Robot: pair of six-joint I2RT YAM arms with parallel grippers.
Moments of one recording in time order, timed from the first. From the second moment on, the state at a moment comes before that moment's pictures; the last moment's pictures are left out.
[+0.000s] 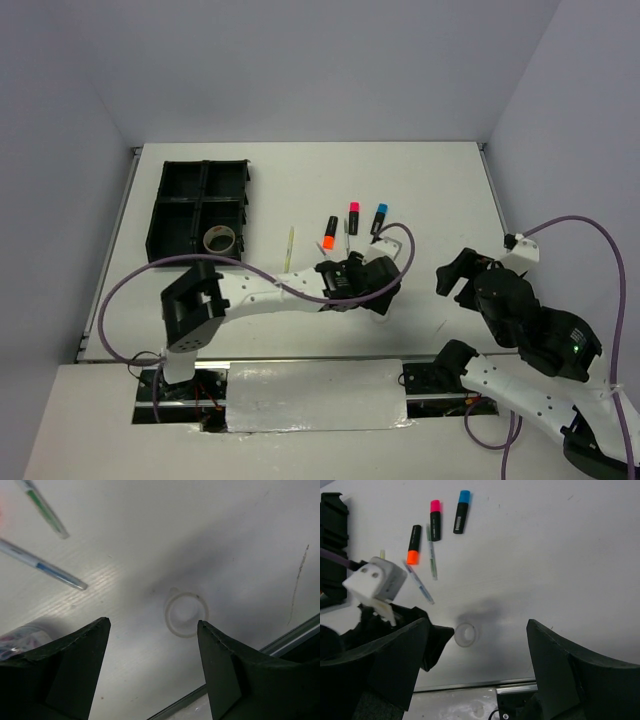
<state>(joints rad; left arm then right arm) -1.21 1.86 1.44 -0.46 -0.39 -0.61 0.80 0.48 1.05 -1.22 0.69 0.82</state>
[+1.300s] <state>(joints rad) -1.02 1.67 1.32 -0.59 -0.50 -0.67 0.80 0.44 1.00 -1.22 0.58 0.72</state>
